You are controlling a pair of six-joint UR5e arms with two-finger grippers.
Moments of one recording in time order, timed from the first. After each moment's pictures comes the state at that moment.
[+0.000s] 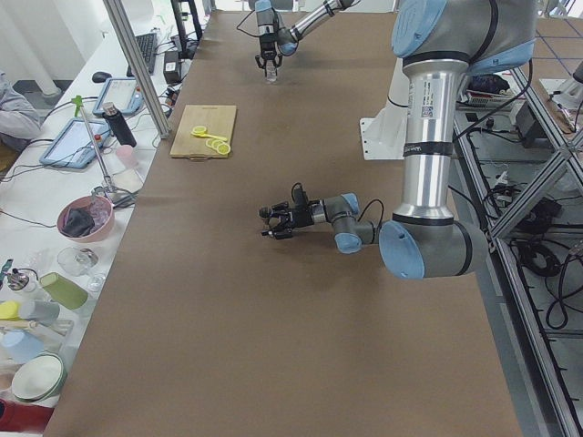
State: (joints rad) left arm -0.30 -1.59 -1.44 -2.56 -0.43 -1.38; right arm 1.11 -1.12 0.88 -0.19 2.73 -0.62
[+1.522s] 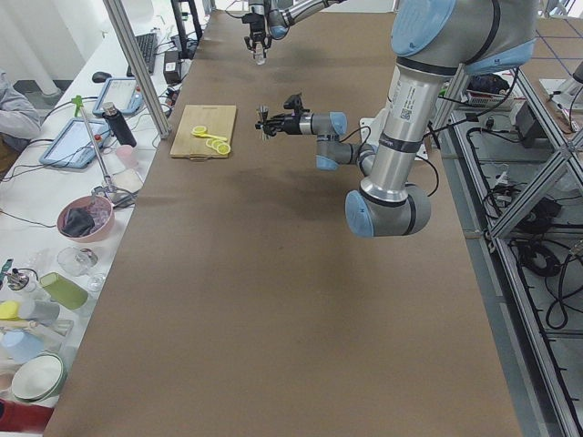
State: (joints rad) left arm -0.33 -2.09 -1.52 -2.74 -0.74 -0.51; right arm 1.19 -1.12 0.95 -0.30 2.77 -0.24
